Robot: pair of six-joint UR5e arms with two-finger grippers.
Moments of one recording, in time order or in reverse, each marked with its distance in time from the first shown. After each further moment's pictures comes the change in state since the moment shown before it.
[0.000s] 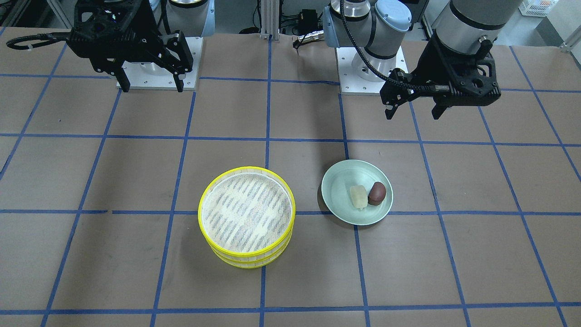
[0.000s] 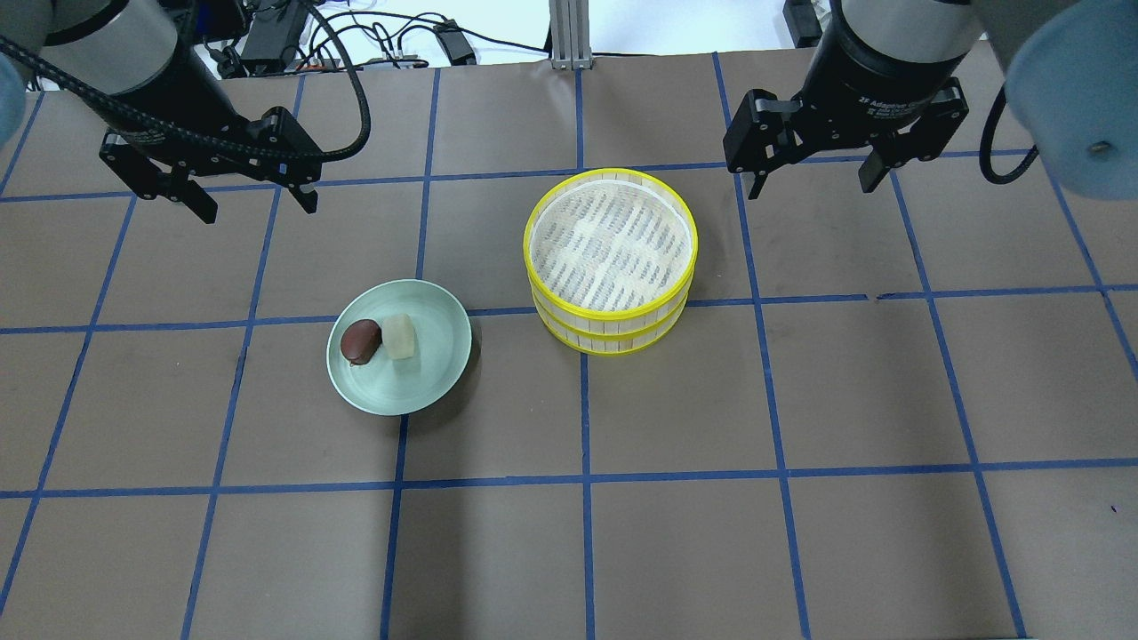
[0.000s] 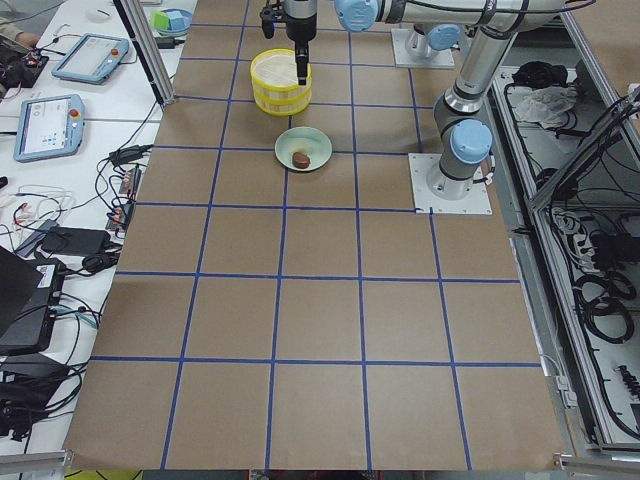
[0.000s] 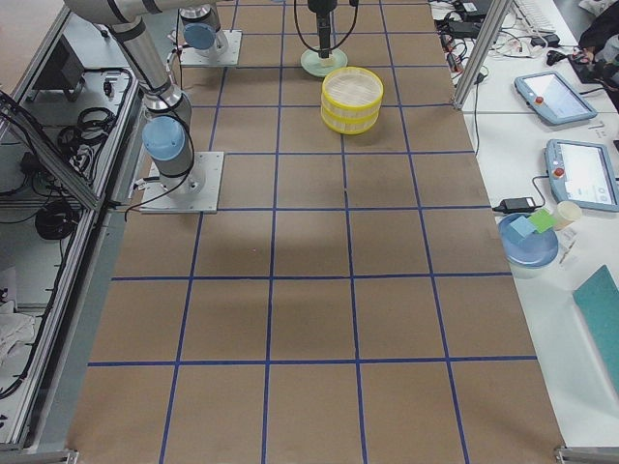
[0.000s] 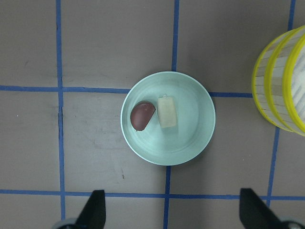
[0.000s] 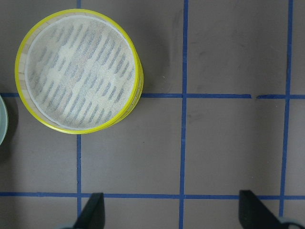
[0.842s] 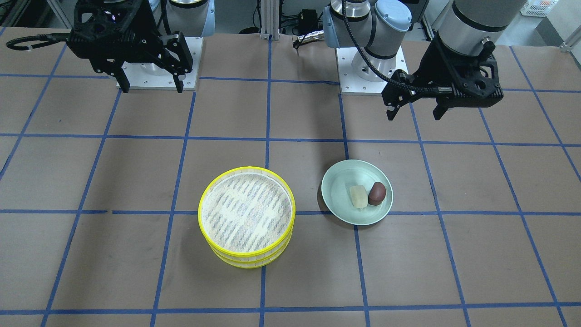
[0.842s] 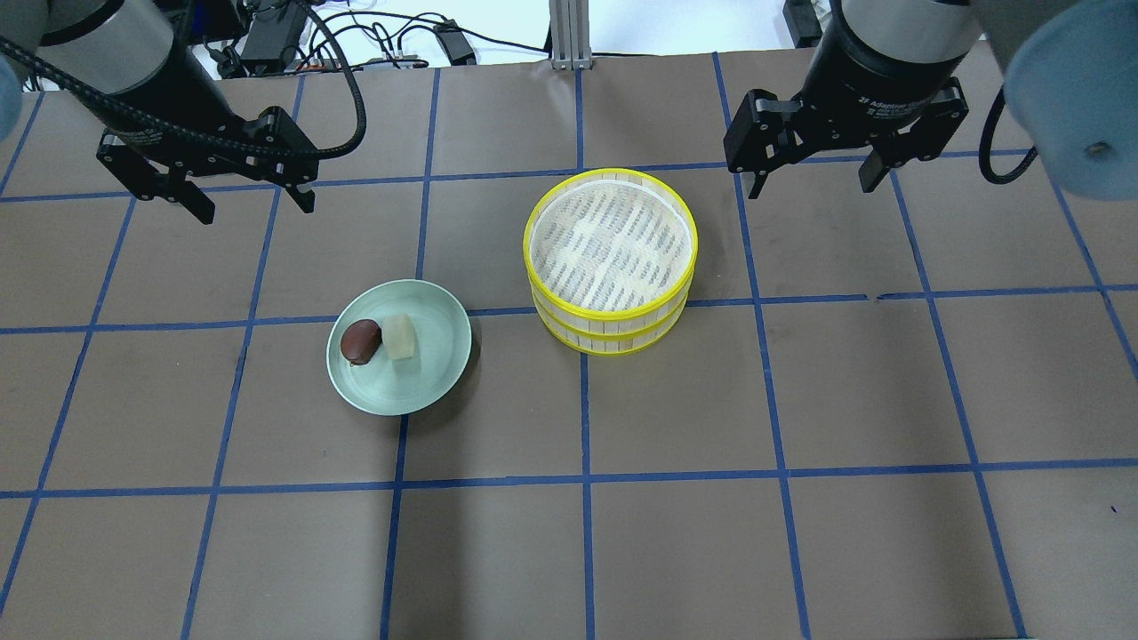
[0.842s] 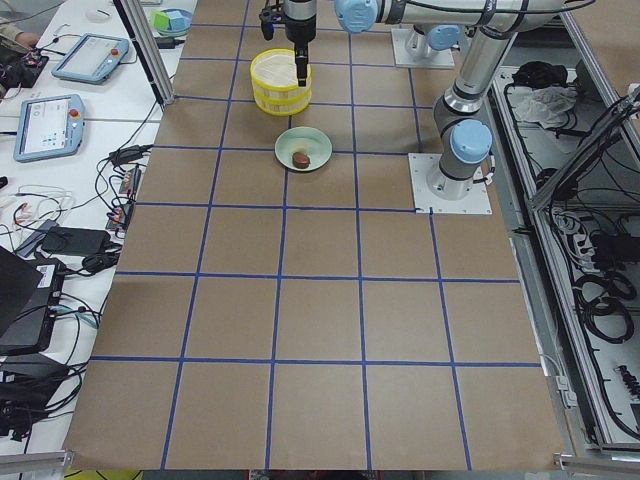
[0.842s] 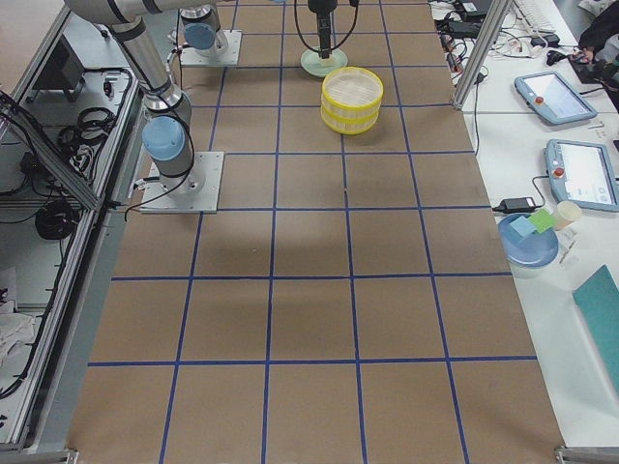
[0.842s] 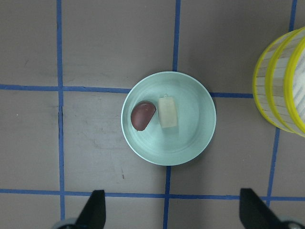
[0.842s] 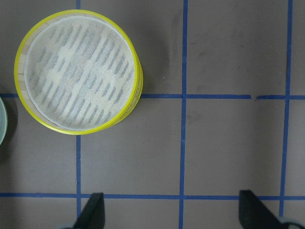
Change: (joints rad) left arm 0.008 -0.002 0.000 -0.002 -0.003 0.000; right arm 0.001 0.001 0.007 -0.005 0.000 0.002
